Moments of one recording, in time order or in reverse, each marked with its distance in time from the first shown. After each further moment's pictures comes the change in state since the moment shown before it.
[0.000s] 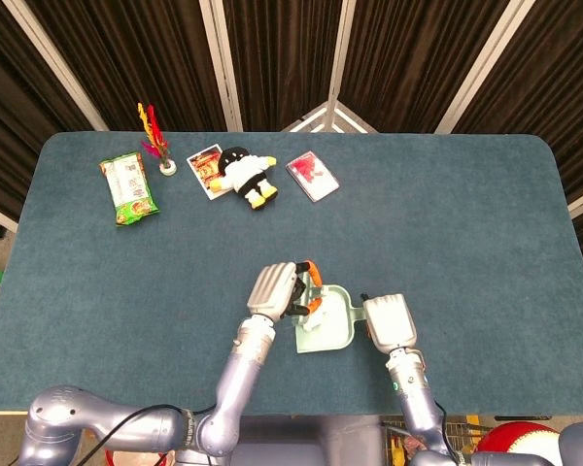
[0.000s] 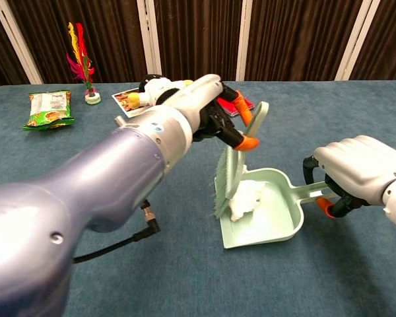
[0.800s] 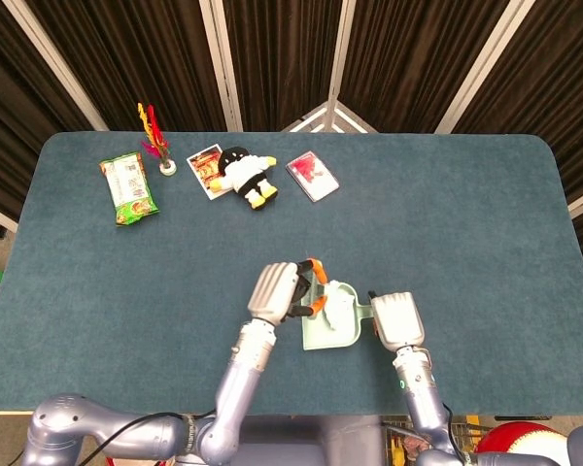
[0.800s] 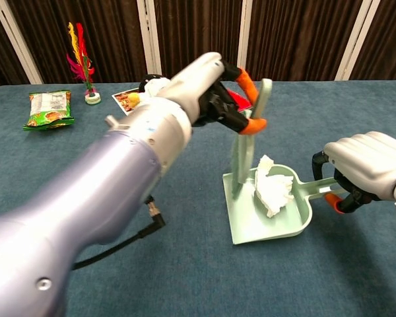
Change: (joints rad) left arm 0.065 0.001 0.046 -0.015 0.188 0.046 -0.081; right arm -0.009 0.028 0.010 -0.006 0.010 -0.001 0.022
